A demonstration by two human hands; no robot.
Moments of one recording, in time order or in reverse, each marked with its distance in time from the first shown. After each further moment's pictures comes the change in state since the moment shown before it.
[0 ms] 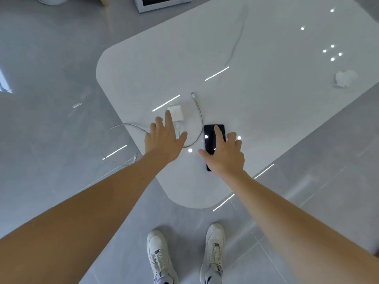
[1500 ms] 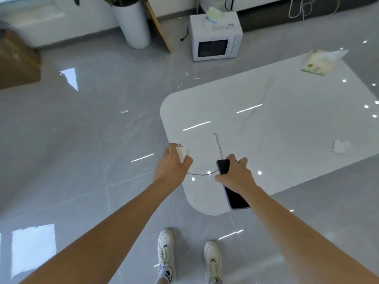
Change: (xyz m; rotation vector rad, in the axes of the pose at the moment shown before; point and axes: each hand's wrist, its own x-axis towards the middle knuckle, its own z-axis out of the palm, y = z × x) left_hand -0.143 0.018 -0.187 -0.583 0.115 -0.298; right_hand -0.072 -0.049 -0.172 0.116 -0.322 -0.137
